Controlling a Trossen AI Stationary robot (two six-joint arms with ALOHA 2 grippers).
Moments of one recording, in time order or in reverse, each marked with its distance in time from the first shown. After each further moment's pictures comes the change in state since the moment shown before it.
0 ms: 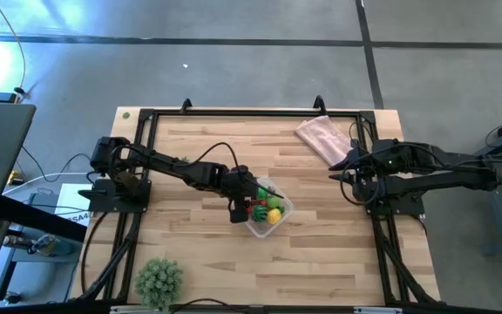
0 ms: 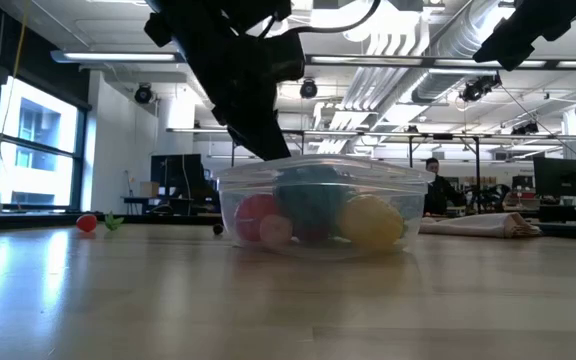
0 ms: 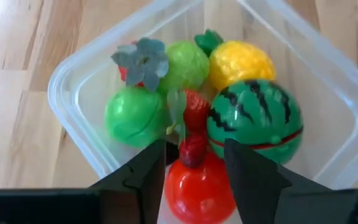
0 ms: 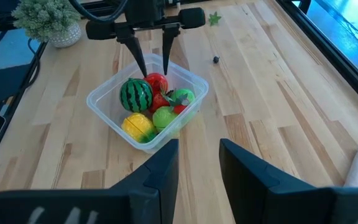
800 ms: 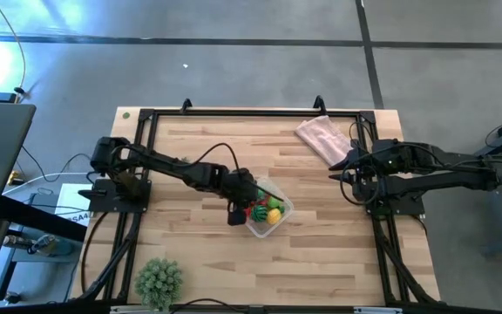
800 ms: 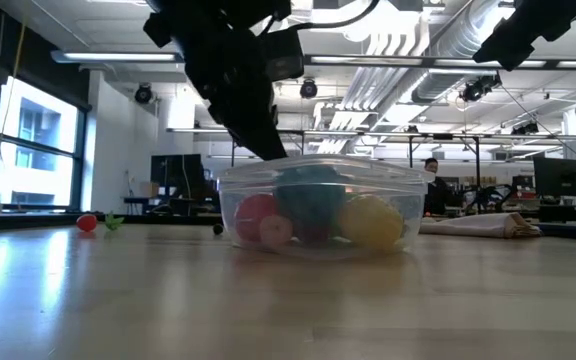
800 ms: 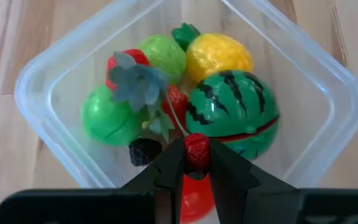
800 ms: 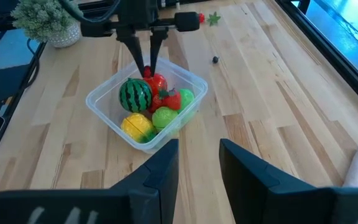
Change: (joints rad) left arm 0.000 0.001 0.000 -0.010 0.062 0.033; right arm 0.000 0.000 0.000 0.000 0.002 0.000
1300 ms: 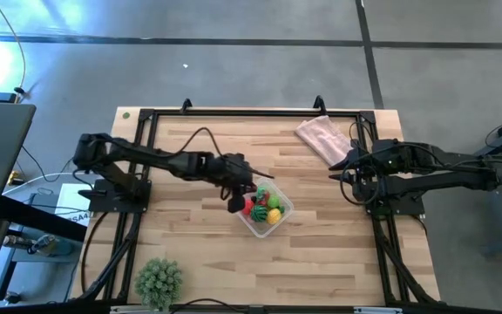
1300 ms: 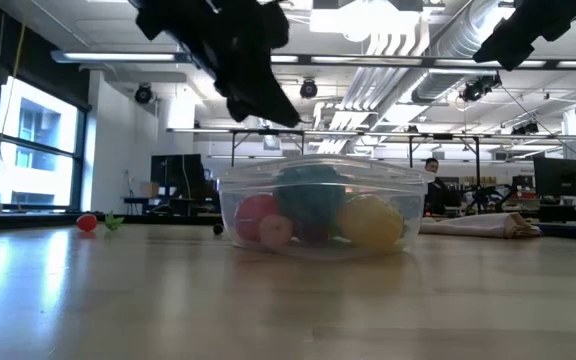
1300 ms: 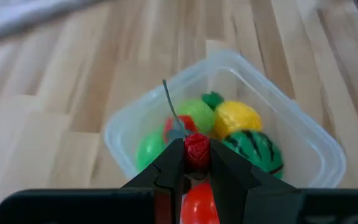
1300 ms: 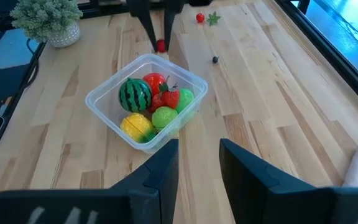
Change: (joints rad) left arm 0.072 -0.161 -0.098 0.159 -0.004 -0.029; right arm 0.000 0.000 0.000 0.000 0.001 0.000
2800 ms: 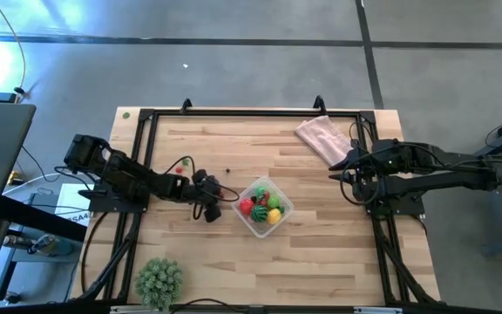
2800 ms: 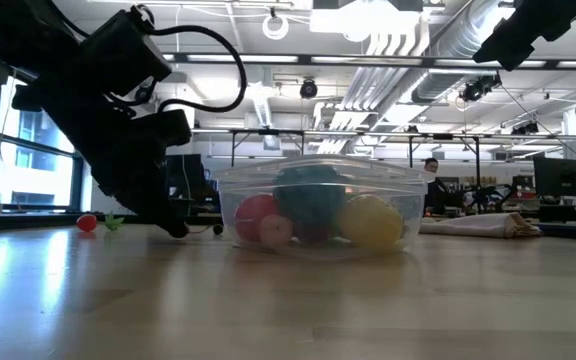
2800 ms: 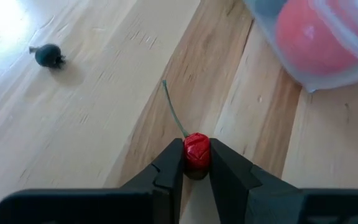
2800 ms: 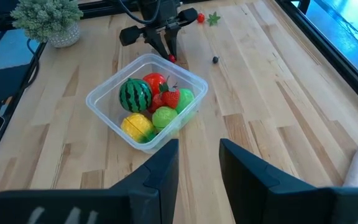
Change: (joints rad) left arm -0.142 -0.064 -0.578 0.341 -0.333 -0.367; right arm 0.000 0.000 0.000 0.000 0.000 0.001
